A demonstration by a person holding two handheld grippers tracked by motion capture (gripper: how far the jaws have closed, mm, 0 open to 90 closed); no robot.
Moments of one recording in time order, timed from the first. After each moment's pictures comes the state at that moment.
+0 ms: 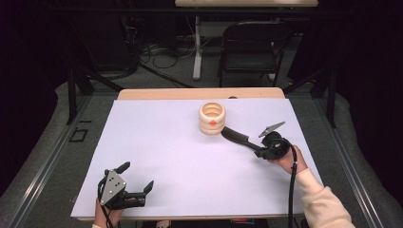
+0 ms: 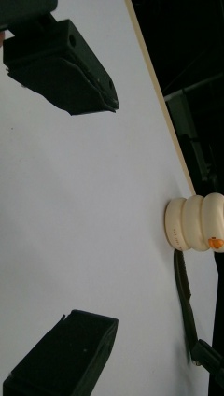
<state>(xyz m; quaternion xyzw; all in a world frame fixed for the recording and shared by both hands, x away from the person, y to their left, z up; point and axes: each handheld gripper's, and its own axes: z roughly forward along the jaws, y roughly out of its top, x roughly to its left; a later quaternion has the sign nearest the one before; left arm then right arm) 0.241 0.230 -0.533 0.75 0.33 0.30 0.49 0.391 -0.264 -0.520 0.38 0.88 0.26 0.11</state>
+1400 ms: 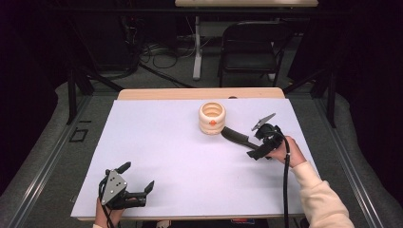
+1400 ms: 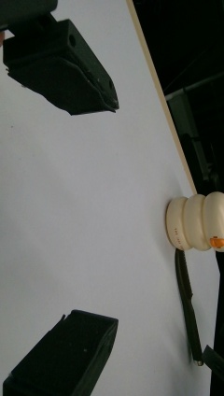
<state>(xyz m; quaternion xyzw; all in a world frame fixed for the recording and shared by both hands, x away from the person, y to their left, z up) 0.242 0.228 -0.534 0.74 0.33 0.30 0.49 0.413 -0.245 -0.503 0.35 0.90 0.22 0.13</state>
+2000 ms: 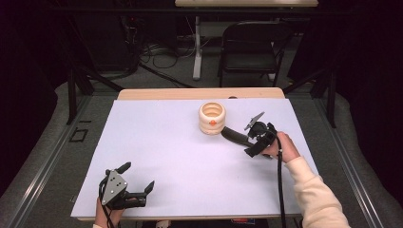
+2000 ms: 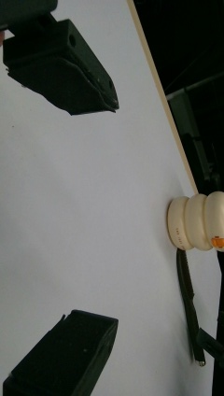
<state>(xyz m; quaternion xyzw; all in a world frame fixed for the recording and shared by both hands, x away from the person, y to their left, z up) 0.242 0.228 -0.534 0.75 0.34 0.30 0.49 0.425 -0.226 -0.507 0.32 0.92 0.17 0.16</state>
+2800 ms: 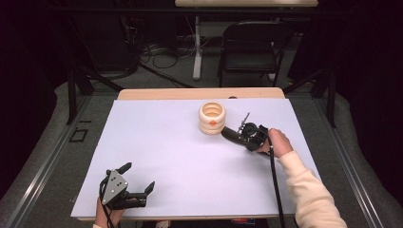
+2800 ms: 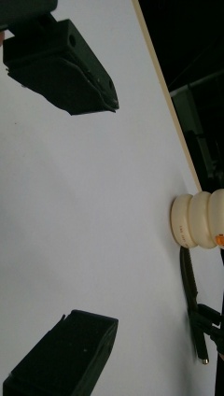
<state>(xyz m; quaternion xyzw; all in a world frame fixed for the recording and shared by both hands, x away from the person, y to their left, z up) 0.242 0.228 -0.535 0.75 0.33 0.29 0.49 0.443 -0.206 -0.522 0.28 0.95 0.08 0.14</state>
